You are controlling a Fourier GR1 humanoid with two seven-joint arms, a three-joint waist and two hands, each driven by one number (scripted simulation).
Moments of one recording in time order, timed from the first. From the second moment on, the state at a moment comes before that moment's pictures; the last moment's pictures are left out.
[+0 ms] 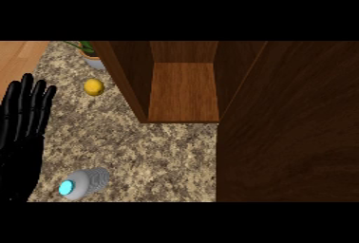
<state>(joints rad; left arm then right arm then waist) 0.00 0.12 -0.01 -2.10 -0.01 0.00 0.00 0.00 -0.10 0.05 -2.10 0.01 0.00 0.00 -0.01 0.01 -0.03</state>
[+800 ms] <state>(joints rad) 0.51 0.00 -0.33 -2.41 -0.12 0.68 -0.11 0.34 -0.14 0.10 -2.34 -0.17 0.12 0.11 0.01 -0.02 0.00</state>
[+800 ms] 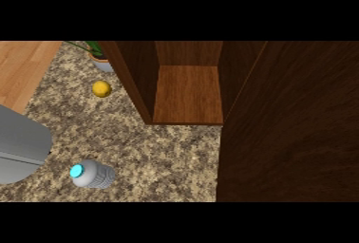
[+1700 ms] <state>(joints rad) 0.86 0.02 -0.90 -2.36 -0.17 0.97 -0.57 0.63 -0.15 0.06 -2.43 -0.21 0.26 0.00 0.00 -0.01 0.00</state>
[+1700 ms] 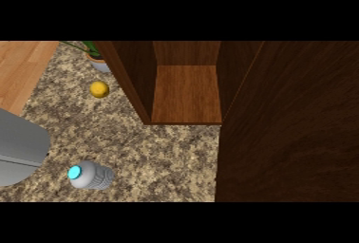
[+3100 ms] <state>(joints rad) 0.66 0.00 -0.35 -1.84 0.51 0.67 -0.82 0.96 -0.14 0.05 -2.44 -0.21 0.45 -0.28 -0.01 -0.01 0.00</state>
